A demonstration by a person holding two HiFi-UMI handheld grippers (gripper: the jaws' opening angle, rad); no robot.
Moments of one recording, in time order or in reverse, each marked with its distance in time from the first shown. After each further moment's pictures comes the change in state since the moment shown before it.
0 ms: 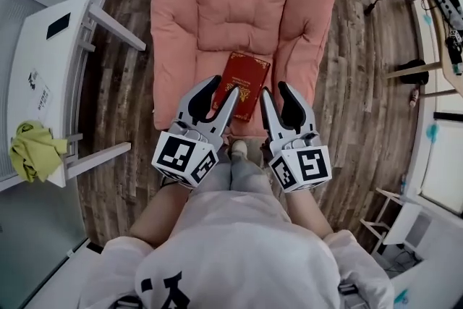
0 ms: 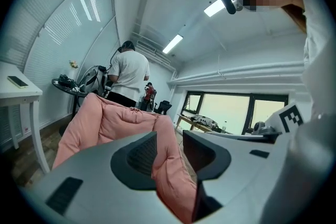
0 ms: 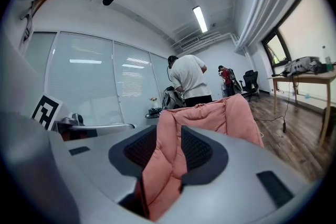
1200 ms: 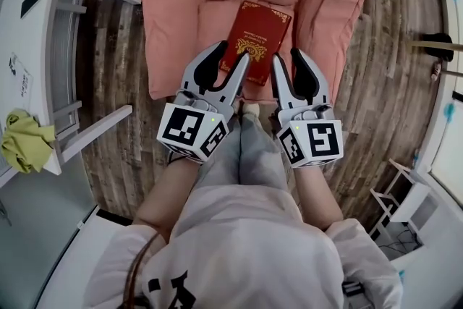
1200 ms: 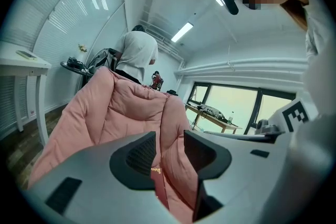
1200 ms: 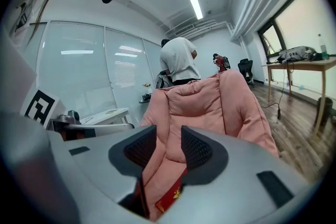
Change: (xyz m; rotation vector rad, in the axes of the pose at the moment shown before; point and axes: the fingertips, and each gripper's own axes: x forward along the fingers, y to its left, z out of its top) left arm 0.025 0.058 -0.109 -0.061 0.103 0.058; right arm 0.038 -0.029 -0.115 0.021 0.123 -0.049
